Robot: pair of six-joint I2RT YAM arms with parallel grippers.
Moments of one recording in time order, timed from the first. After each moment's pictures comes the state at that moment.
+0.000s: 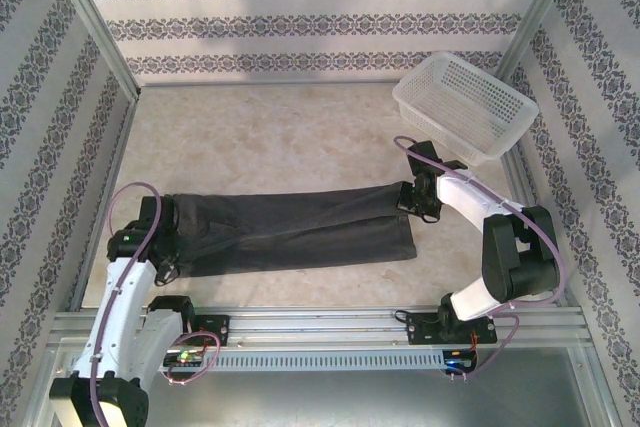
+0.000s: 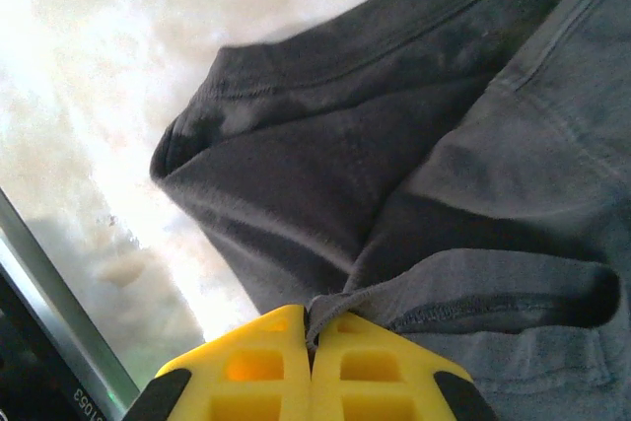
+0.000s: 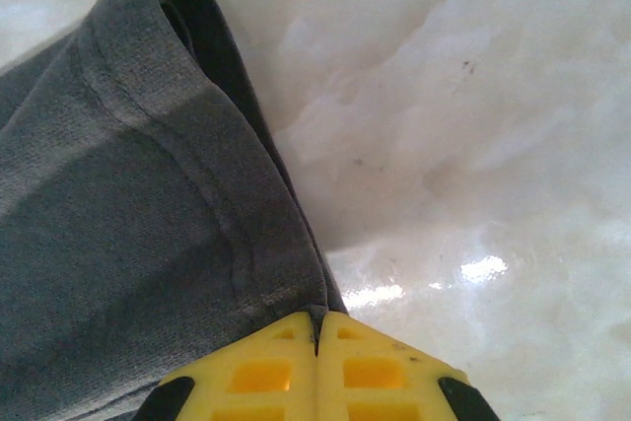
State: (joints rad) left arm 0.07 0.76 0.63 -1.17 -0.20 -1.09; right arm 0.20 1.52 0.91 -0.72 -0.01 0.55
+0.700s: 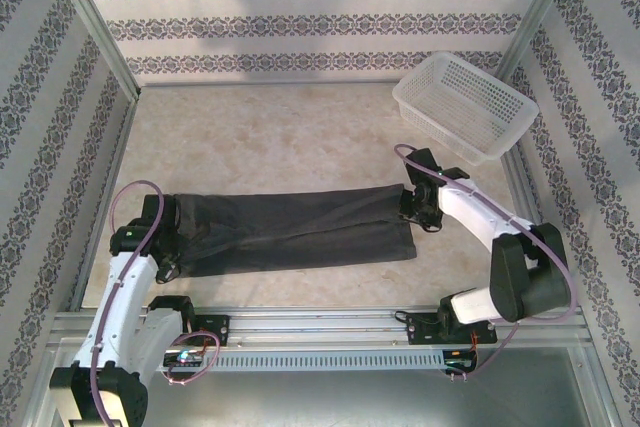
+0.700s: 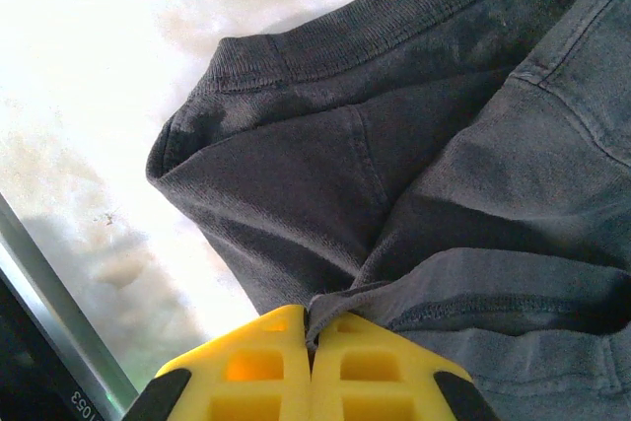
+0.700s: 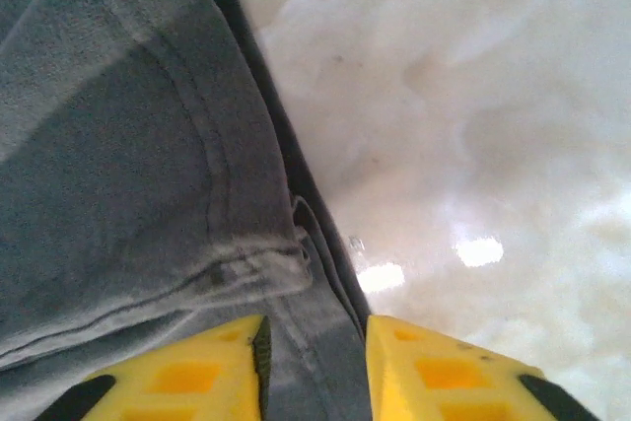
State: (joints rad) left arm 0.07 0.80 0.63 -1.15 -0.20 -1.08; right arm 0.25 1.40 0.86 -0.80 0.01 0.62
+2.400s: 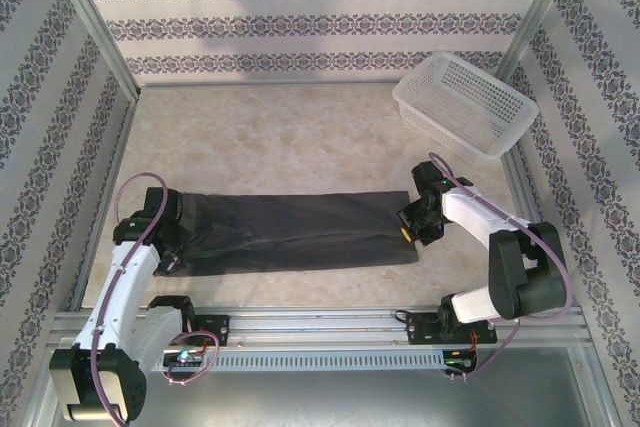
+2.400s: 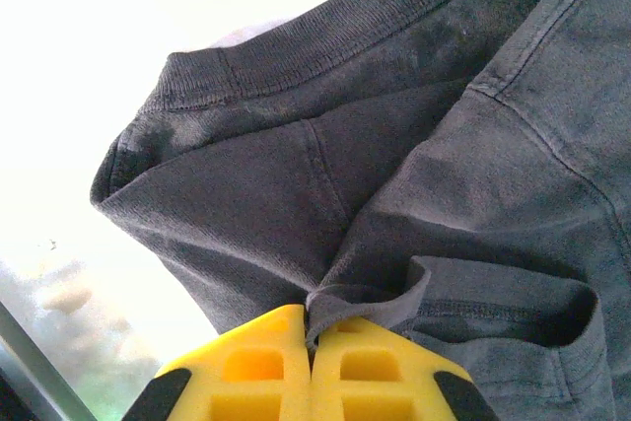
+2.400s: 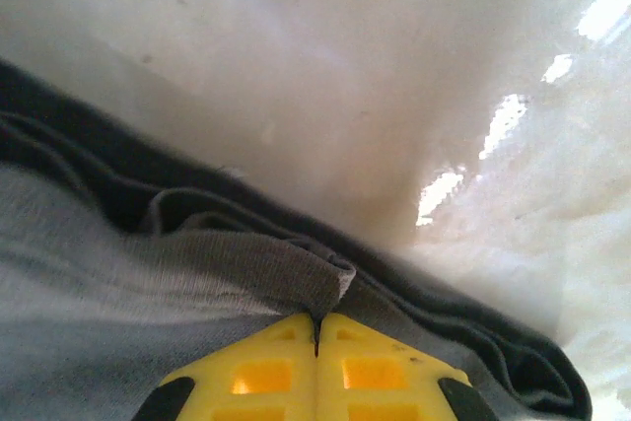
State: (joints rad) left arm 0.07 0.88 0.65 -1.06 -0.18 -1.05; right arm 0.18 1.44 0.75 -0.78 -0.17 1.26
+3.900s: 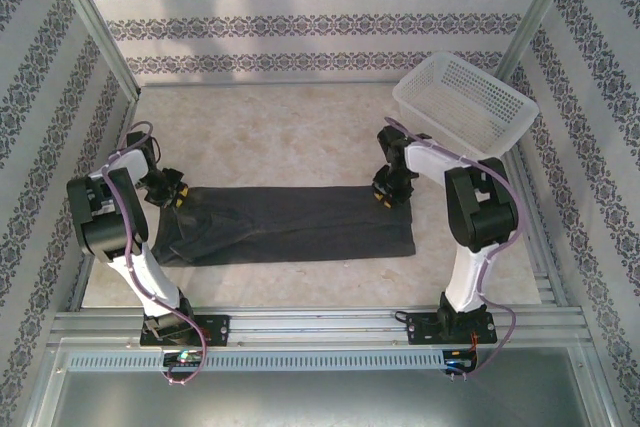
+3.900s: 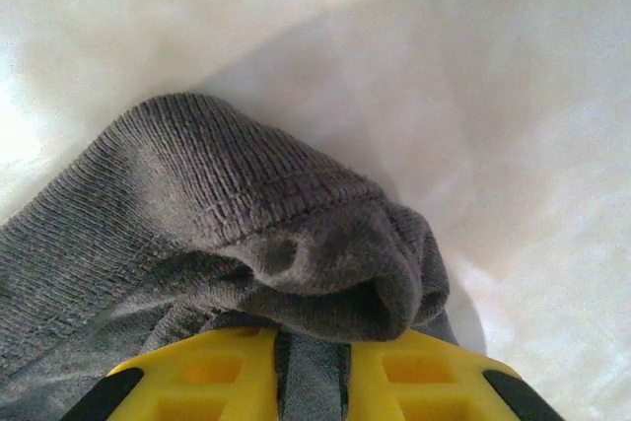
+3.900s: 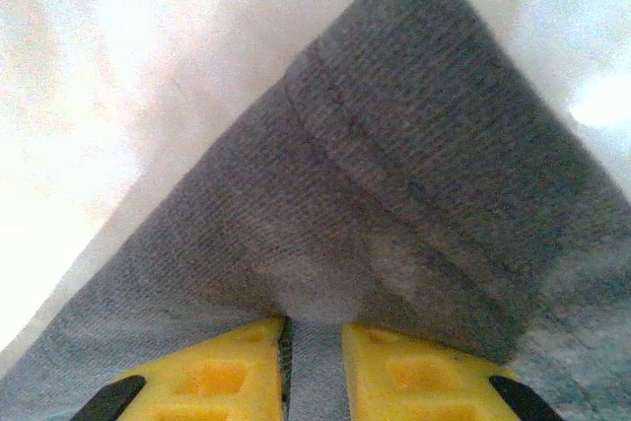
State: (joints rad) left arm 0.36 1.86 1.17 -0.74 0.24 -0.84; right arm 0.27 1.93 1.27 -0.84 -0.13 1.08
